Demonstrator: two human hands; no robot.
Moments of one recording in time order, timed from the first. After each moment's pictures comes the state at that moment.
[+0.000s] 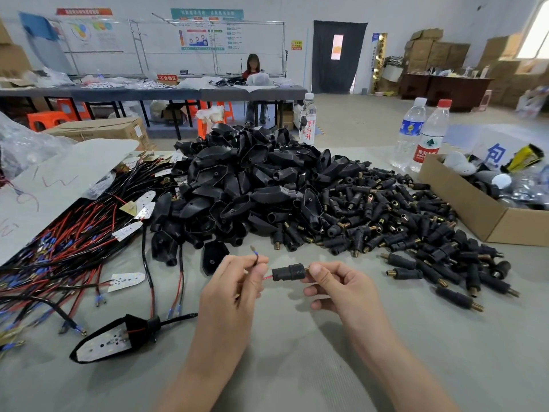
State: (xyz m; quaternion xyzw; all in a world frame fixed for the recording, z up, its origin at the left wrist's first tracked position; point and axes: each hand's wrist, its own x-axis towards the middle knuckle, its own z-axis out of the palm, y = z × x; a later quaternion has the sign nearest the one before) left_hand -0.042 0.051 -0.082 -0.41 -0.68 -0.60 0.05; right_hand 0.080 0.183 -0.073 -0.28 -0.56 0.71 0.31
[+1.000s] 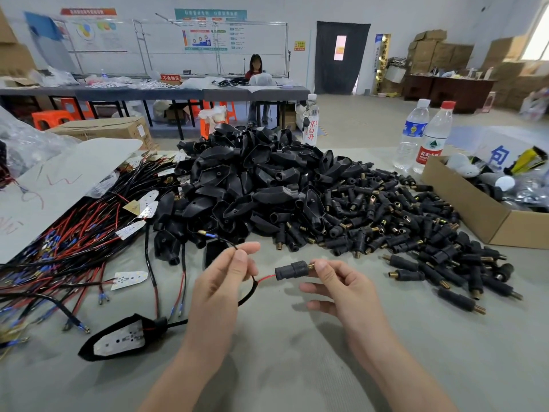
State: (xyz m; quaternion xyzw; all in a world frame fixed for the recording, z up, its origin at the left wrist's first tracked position) left_hand -0.048 0.045 -0.068 -0.31 -0.60 -0.72 -0.13; right_hand 0.077 0.177 -0.071 -0.27 -0.53 0.73 0.33
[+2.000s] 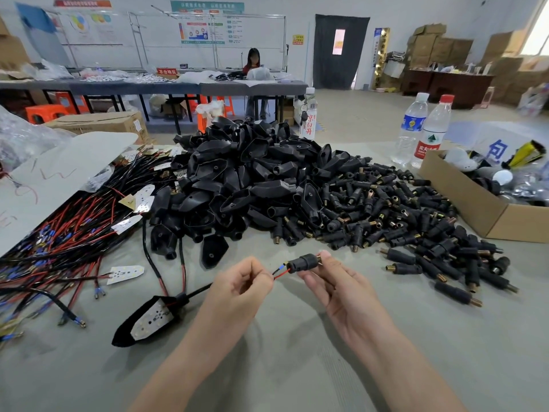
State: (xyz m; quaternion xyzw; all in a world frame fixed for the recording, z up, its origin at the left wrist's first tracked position) left_hand -0.040 0.043 -0.062 -0.38 -0.66 -0.61 -0.21; right_hand 0.074 0.184 -0.075 -0.24 -0.35 0.85 0.30
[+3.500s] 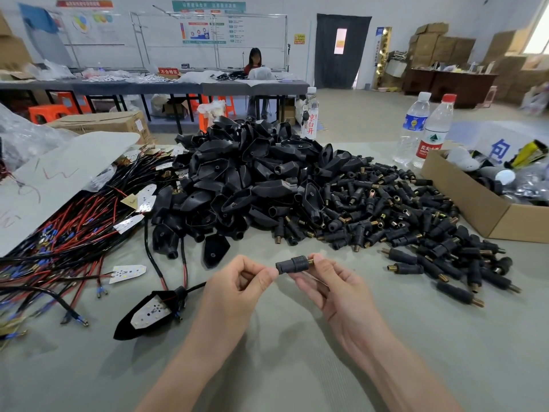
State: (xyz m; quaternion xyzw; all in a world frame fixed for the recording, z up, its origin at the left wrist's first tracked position) left_hand -0.044 0.043 -0.073 -0.35 -0.70 -0.60 -0.14; right_hand 0.075 0.172 -0.070 -0.20 -0.38 0.85 0.29
